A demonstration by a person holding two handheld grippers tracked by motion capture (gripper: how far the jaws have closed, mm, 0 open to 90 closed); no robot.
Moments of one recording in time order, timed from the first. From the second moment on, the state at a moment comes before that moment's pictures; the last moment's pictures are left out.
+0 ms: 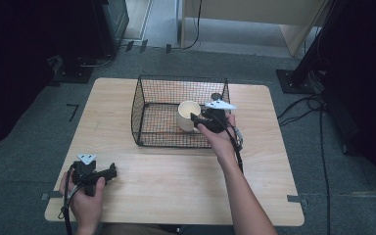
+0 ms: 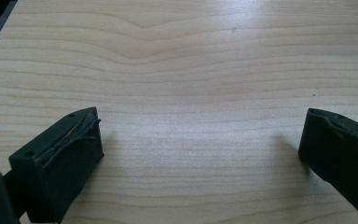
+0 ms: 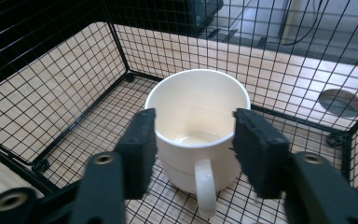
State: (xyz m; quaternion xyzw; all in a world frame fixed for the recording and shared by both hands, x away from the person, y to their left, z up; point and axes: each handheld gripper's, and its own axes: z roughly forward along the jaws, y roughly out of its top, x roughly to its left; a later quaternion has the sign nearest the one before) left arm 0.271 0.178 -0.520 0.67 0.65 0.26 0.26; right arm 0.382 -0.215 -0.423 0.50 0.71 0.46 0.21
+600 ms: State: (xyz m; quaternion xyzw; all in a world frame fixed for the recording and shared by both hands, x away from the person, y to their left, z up) left arm 0.271 0.178 -0.520 0.66 0.65 0.26 0.26; right arm 0.340 -0.219 -0.395 0.47 0.73 0.45 0.22
